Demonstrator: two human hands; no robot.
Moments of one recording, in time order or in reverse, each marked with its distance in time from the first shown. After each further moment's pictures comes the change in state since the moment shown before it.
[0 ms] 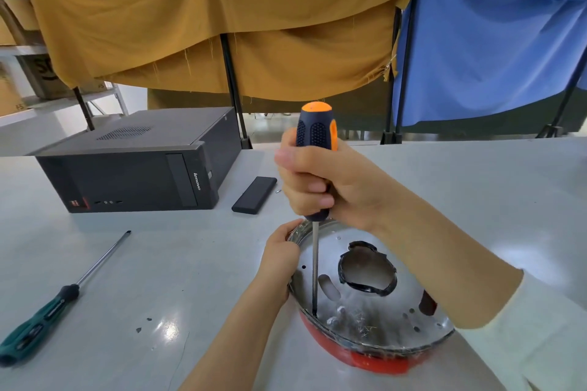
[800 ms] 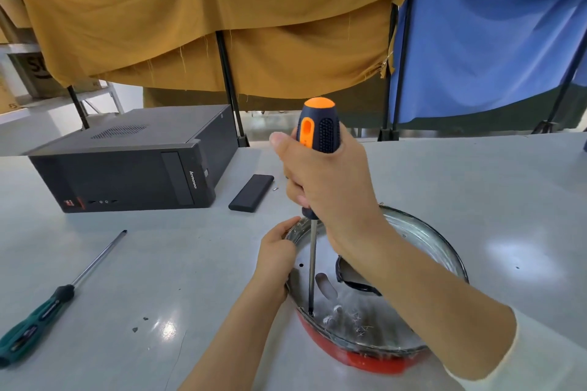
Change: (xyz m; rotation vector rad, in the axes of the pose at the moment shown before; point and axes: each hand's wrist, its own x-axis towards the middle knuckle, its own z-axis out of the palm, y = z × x) left_hand -0.005 0.000 0.000 -0.047 0.062 -0.009; right_hand 0.000 0.018 0.028 -0.207 0.666 -0.230
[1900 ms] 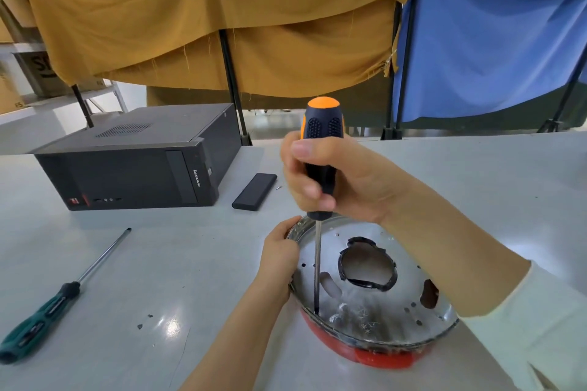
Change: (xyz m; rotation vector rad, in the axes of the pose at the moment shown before) left_hand -0.004 0.002 0.001 -0.016 -0.020 0.008; right_hand 0.023 -0.009 -0.030 0.254 -0.734 0.220
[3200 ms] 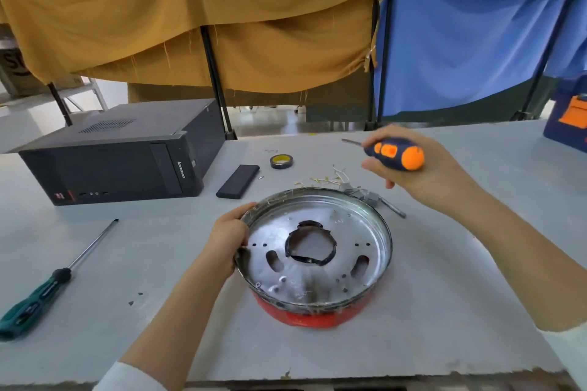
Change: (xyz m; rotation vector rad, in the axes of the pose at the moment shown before) left_hand -0.013 0.016 -0.041 0.046 0.024 -0.033; right_hand -0.110 -0.005 -0.061 -1.015 0.678 -0.093
